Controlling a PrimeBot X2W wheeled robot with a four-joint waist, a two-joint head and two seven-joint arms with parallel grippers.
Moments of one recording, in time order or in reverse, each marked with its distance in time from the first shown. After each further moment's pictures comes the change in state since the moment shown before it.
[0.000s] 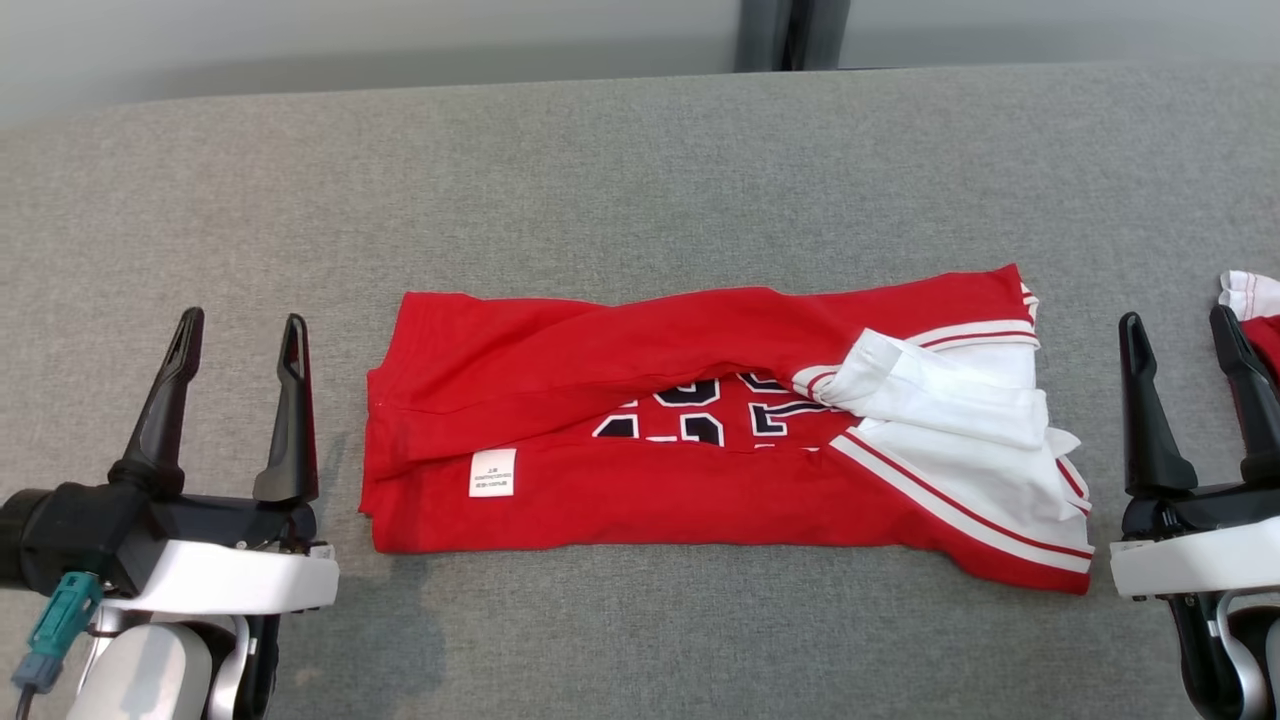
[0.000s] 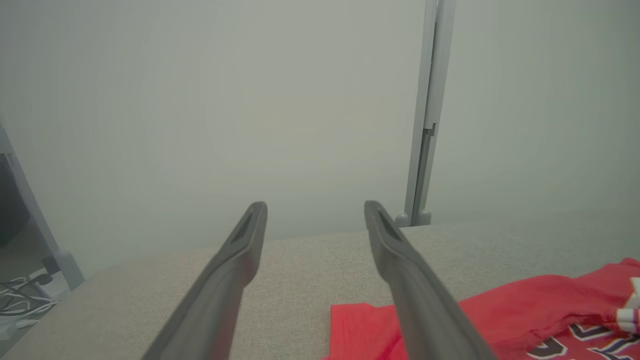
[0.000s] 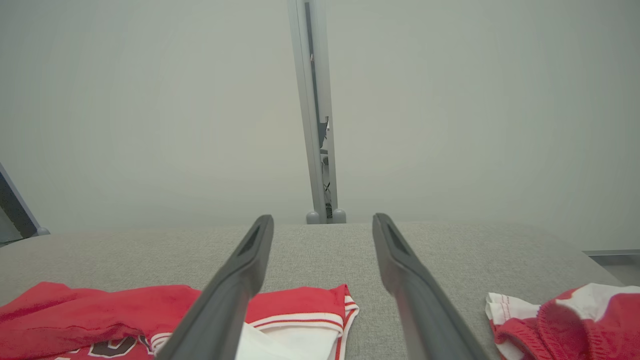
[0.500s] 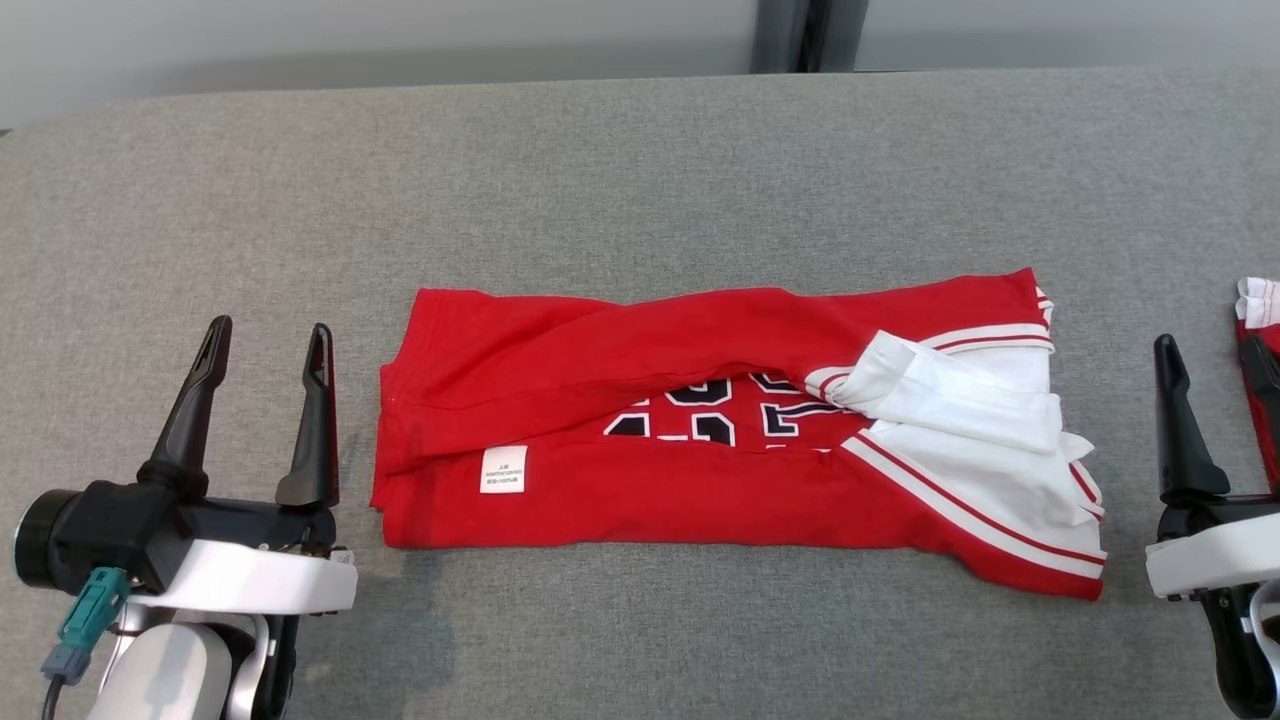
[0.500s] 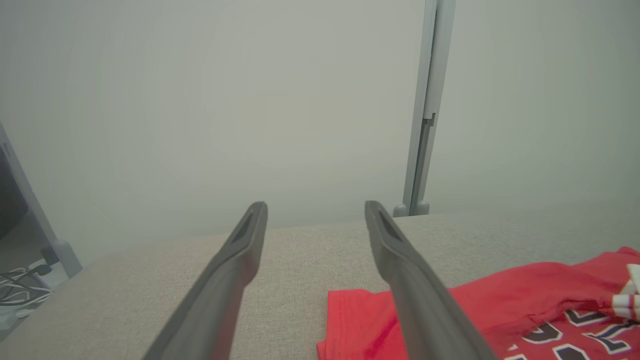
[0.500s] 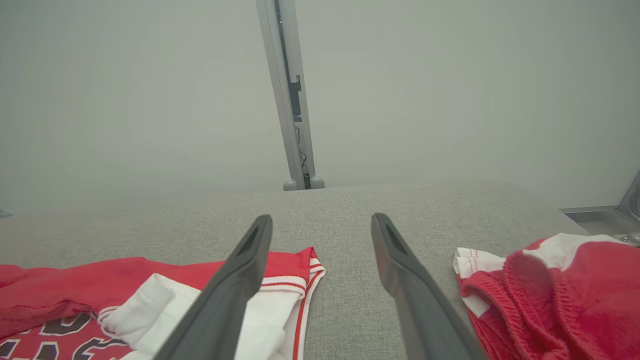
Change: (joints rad) left arm -0.005 -0.017 -0.025 0.038 0.007 -0.007 0.000; right arm -0.008 -0.031 -0.042 0.100 0.033 0.000 0.042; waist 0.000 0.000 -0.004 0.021
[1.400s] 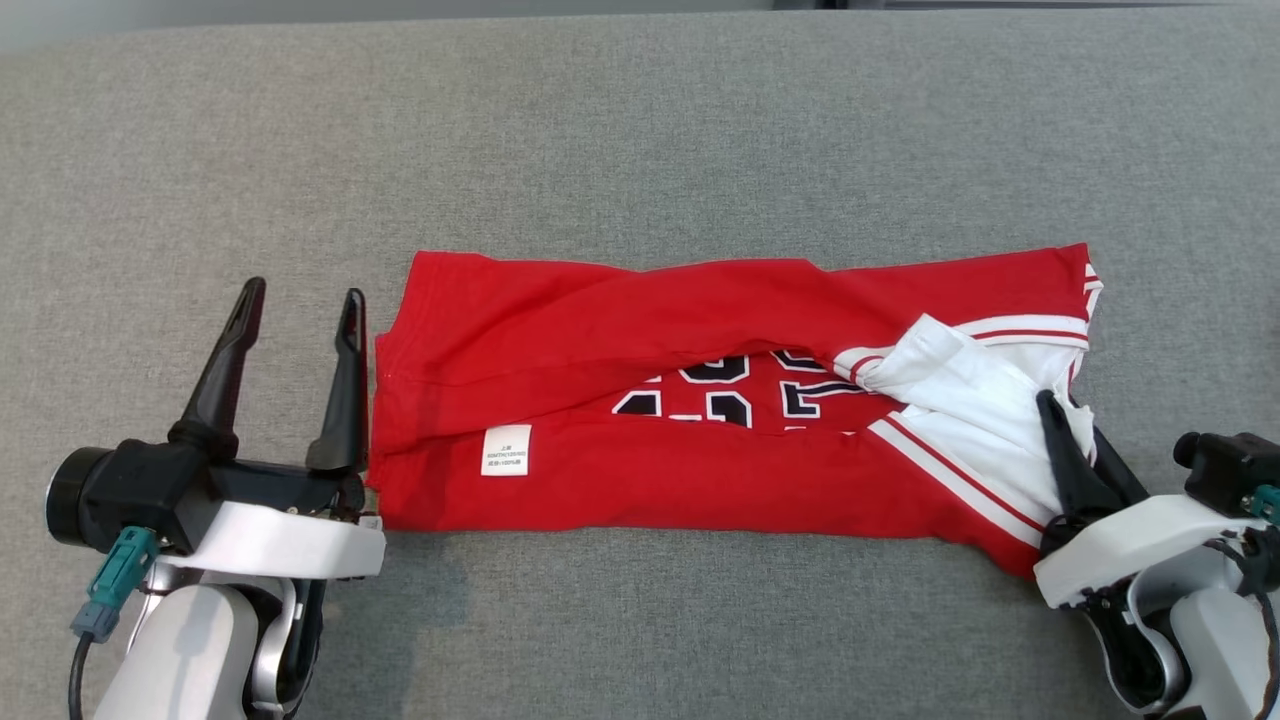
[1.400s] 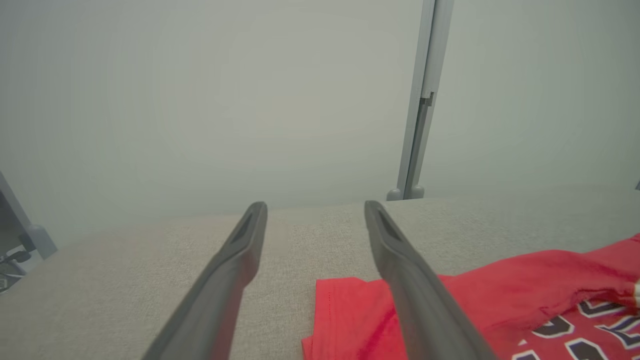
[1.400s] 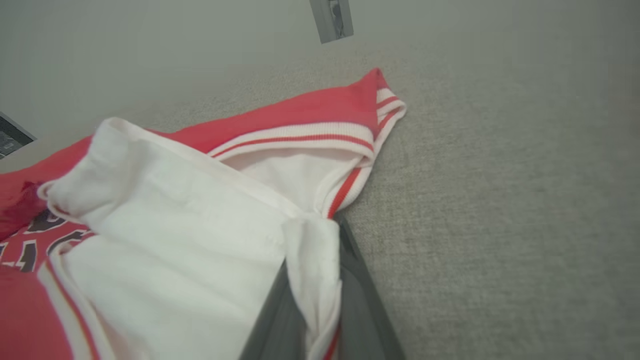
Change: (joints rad) left arm -0.076 -0.026 -0.039 0.032 0.002 -0.013 0.004; right arm -0.164 -0.034 0.273 0.441 0.217 0.000 -0.058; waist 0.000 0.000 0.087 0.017
